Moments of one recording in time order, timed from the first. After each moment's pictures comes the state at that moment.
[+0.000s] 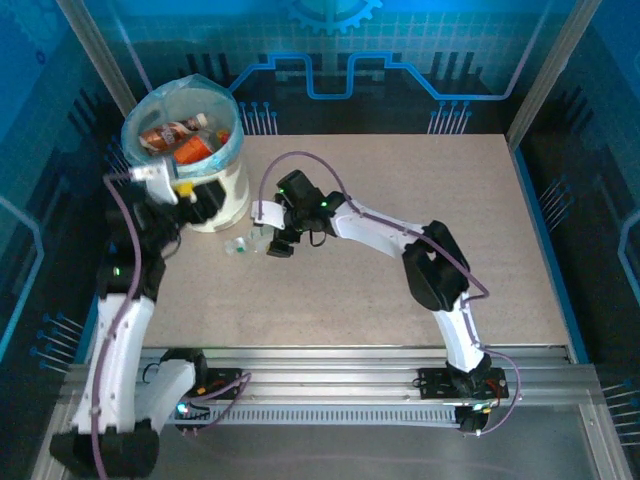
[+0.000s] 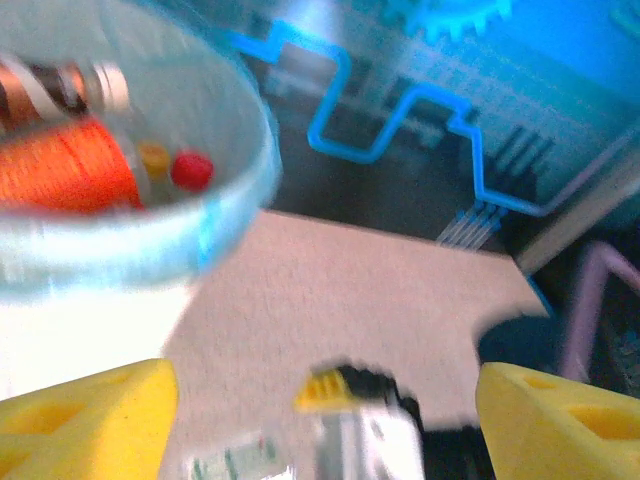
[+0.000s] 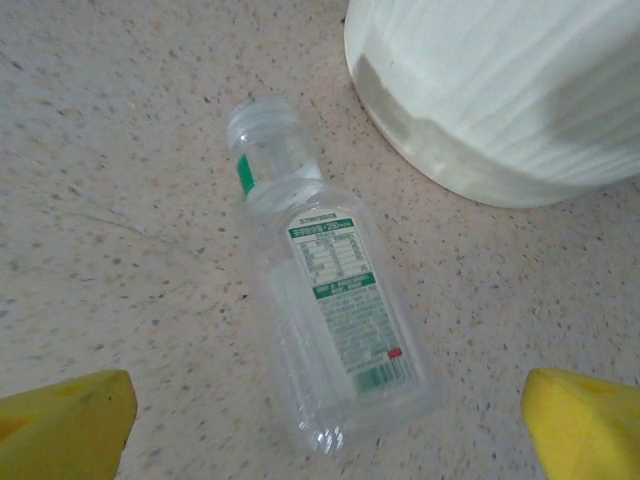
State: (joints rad) left arm 0.07 0.79 0.93 -0.37 0.36 -0.37; right arm 0.80 2.15 1.78 -0.47 -0.24 -0.67
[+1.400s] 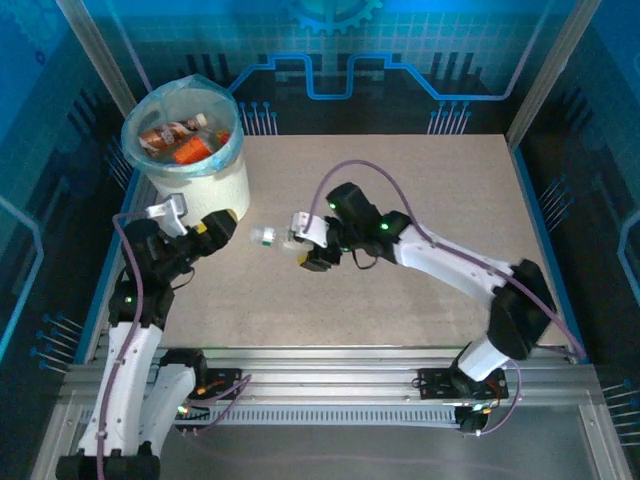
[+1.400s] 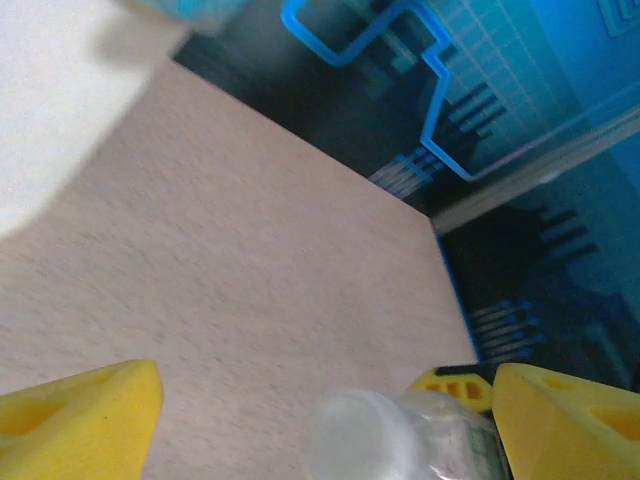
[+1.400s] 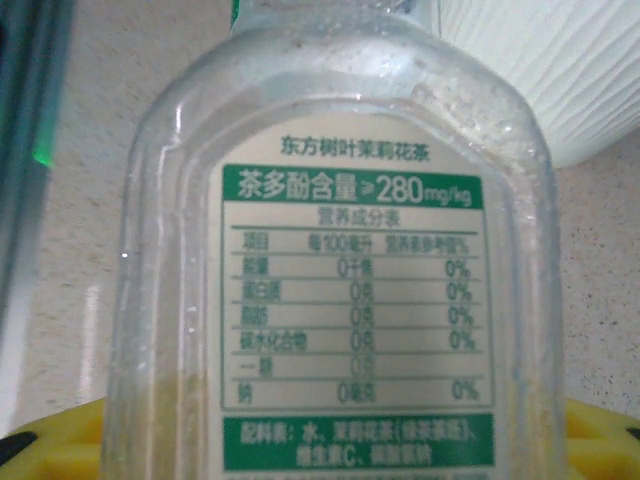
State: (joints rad) left arm 0.04 0.71 0.74 -0.34 0.51 -0.72; right arm 0.78 1.53 1.22 -0.43 -0.38 -0.51
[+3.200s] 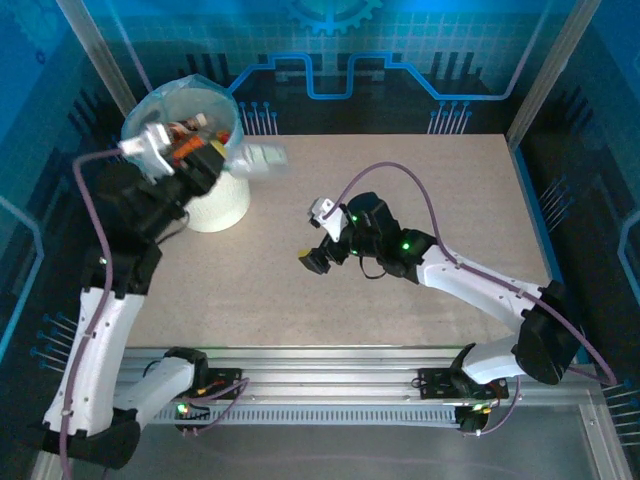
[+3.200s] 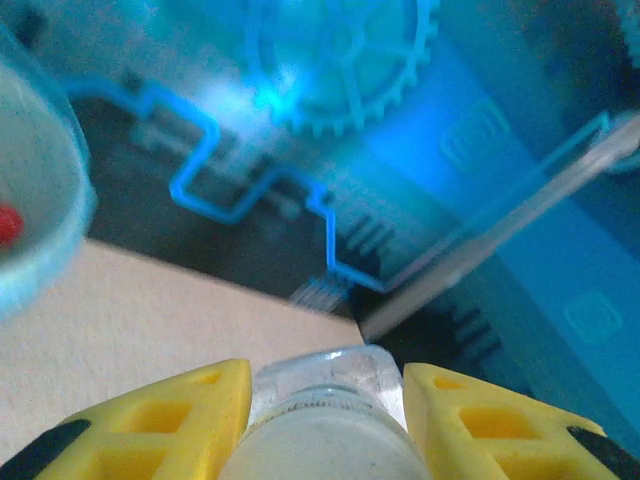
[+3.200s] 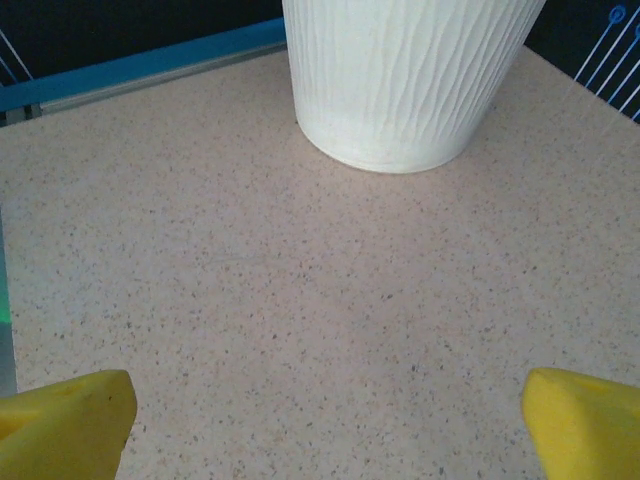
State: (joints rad) left arm -0.10 0.97 1.33 -0.39 0.24 -0.73; right arm 0.79 1.39 1.08 -0.21 -0.19 -0.16
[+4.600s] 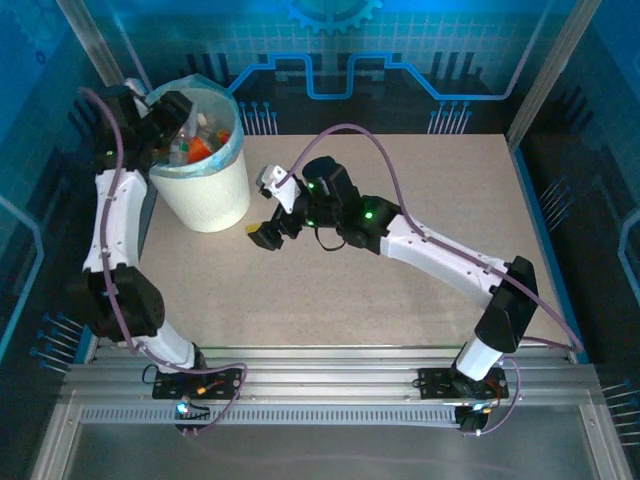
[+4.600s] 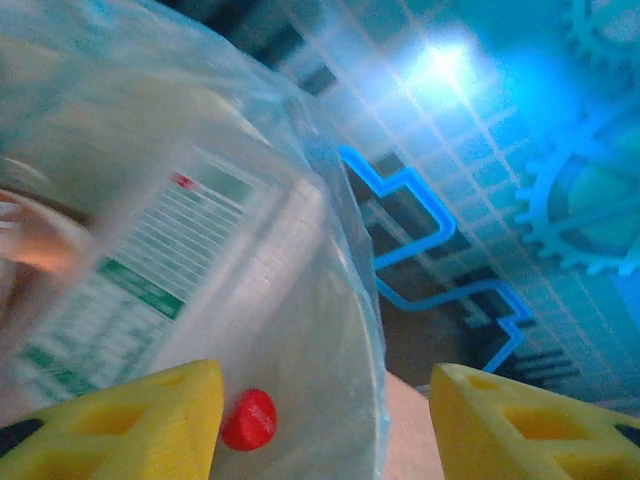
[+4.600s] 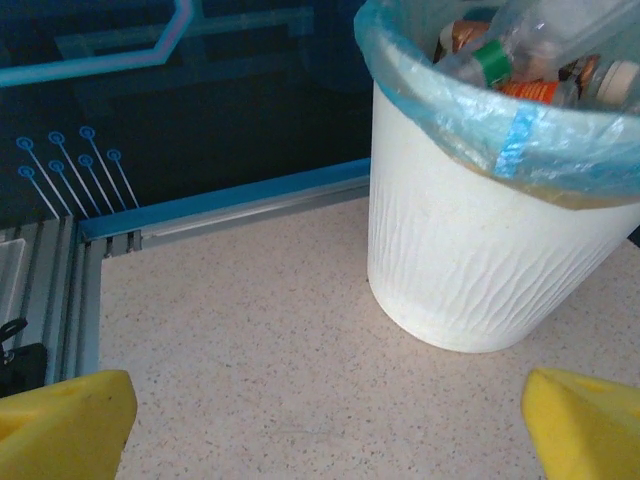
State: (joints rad) left arm 0.22 1.64 1.70 -0.41 0.38 -0.78; right arm 0.90 1.66 1.58 -0.31 -0.26 -0.13
